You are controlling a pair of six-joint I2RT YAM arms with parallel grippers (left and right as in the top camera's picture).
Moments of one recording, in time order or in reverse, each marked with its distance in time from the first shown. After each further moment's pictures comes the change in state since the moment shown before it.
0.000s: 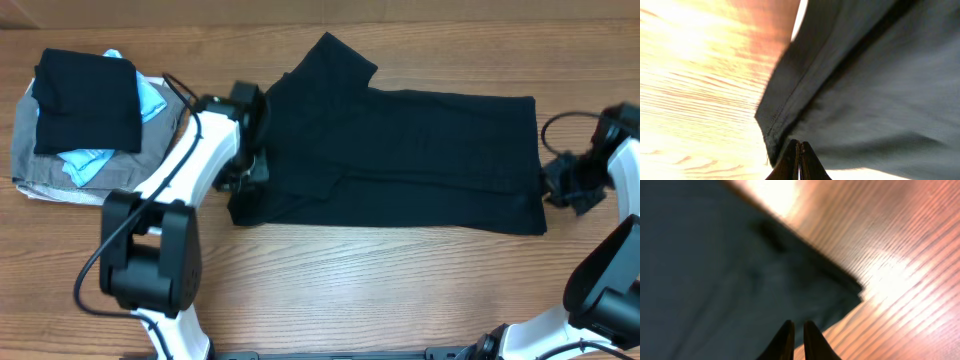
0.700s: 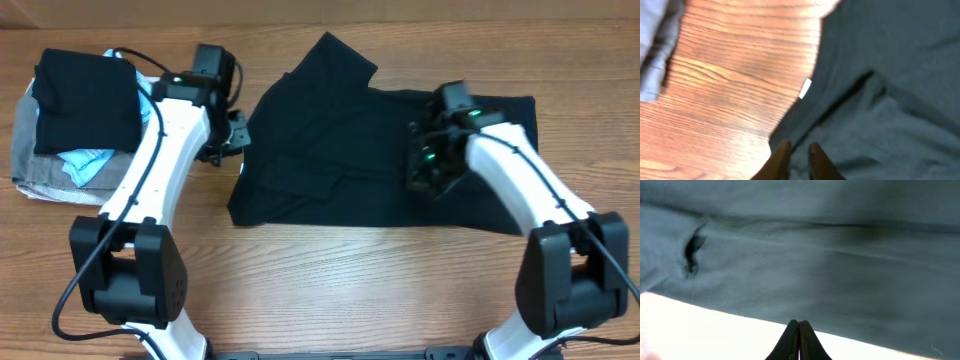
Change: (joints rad) left arm 0.100 -0.061 0.119 0.030 0.006 -0.030; right arm 0.686 0.000 -0.060 0.126 -0.194 -0.271
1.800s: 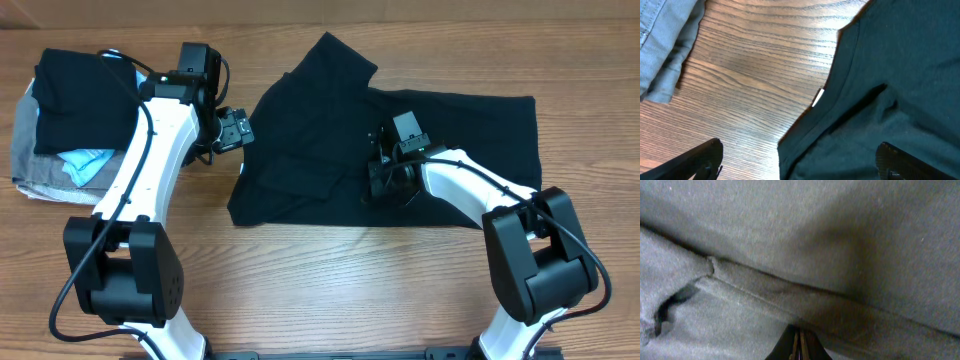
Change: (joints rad) left arm 0.036 0.002 0.000 0.008 0.000 -0.011; right arm 0.148 0.100 -0.186 0.504 0.101 0.009
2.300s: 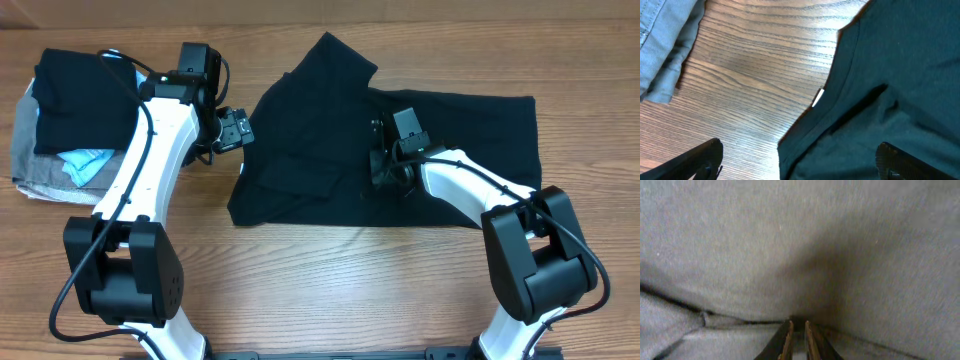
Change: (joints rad) left arm 0.000 0.000 0.000 0.000 0.000 0.000; right arm 0.000 0.005 -0.002 0.138 0.150 0.003
